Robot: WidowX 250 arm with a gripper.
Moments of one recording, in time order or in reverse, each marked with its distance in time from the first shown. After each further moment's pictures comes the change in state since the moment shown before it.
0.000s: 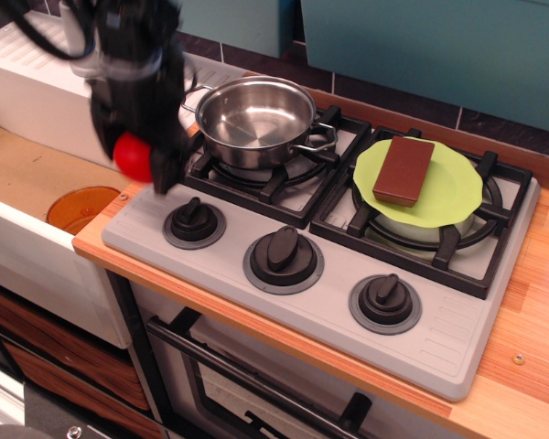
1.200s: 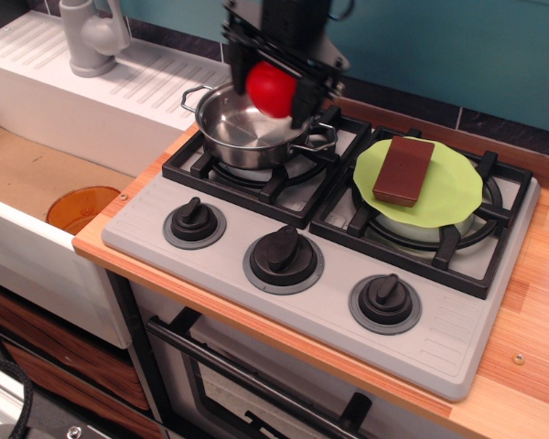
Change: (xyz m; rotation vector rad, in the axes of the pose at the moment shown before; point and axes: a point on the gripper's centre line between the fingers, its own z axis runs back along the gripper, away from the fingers) arm 0.087 -0.059 0.027 -0.008 -0.016 0.026
